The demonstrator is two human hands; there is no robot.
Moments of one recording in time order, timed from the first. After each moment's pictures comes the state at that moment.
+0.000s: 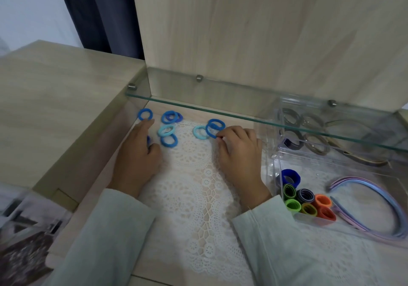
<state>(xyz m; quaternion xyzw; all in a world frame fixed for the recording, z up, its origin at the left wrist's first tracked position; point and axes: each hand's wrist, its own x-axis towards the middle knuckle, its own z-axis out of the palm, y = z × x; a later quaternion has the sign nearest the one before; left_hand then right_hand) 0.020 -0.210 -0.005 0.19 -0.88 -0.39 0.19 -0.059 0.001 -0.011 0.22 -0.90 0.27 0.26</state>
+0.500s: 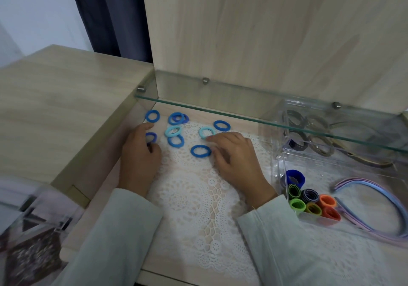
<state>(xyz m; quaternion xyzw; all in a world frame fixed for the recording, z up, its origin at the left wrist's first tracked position) 0.020 -0.216 -0.017 0.23 -0.85 -0.38 0.29 -0.054 0.002 -0.007 0.35 -0.88 0.29 0.17</state>
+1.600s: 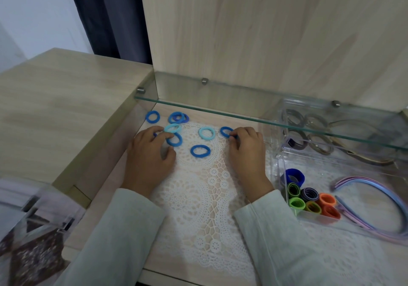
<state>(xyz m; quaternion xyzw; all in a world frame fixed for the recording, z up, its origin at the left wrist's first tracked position) 0.023 -0.212 -0.015 0.12 -0.94 -0.20 0.23 -0.076 0.000 -0.018 0.14 -0.92 0.31 0.20</state>
